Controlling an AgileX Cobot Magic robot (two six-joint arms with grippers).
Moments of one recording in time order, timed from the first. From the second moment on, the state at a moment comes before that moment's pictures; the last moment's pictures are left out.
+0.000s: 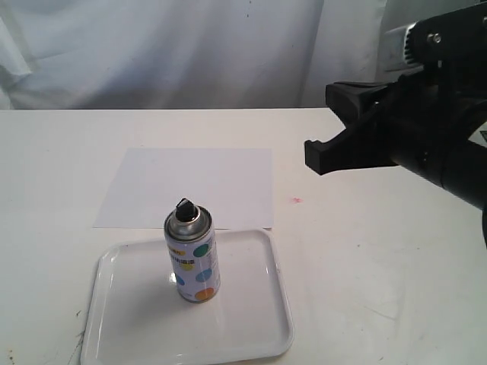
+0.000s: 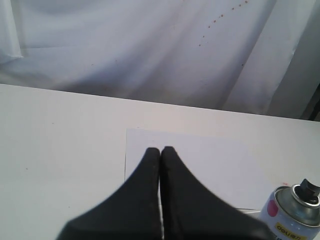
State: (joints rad) left arm 0.03 0.39 -0.24 -1.08 0.27 0.89; right arm 0.63 1.17 -0.63 0.59 -0.31 -0.58
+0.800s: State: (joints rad) left arm 0.03 0.39 -0.24 -1.08 0.27 0.89; right arm 0.37 0.92 -0.63 0.72 0.02 -0.60
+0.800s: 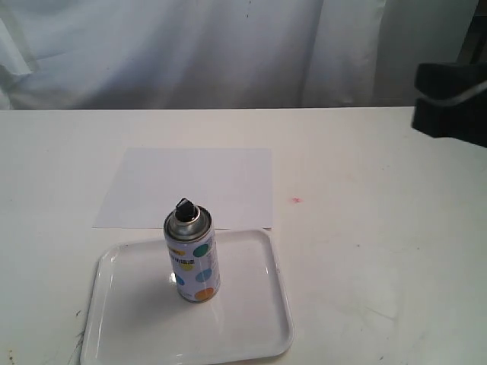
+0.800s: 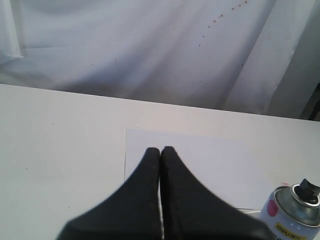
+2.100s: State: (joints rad) left arm 0.03 0.39 -0.24 -1.08 0.27 0.89; right arm 0.00 0.01 0.00 0.12 0.11 -0.01
